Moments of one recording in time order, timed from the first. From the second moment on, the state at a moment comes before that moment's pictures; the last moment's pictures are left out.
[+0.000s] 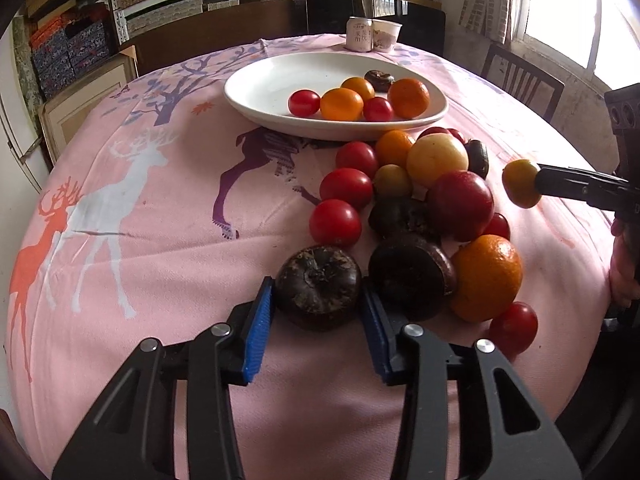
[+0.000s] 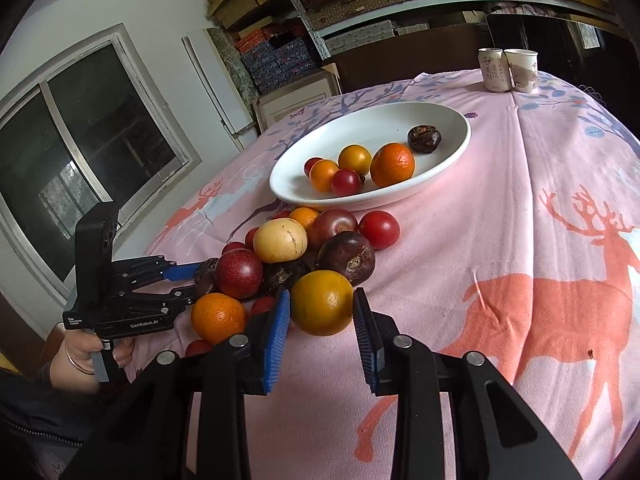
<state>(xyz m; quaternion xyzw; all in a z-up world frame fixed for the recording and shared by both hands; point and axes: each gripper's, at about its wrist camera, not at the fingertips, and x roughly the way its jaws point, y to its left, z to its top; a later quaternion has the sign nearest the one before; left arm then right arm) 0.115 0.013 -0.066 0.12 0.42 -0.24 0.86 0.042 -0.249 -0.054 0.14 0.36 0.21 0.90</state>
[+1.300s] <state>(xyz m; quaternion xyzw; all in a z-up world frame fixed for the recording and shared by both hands) 0.196 -0.029 0.003 0.04 0.37 -0.27 0.89 0.085 -0.308 -0.067 -0.01 0.42 0.03 0.91</state>
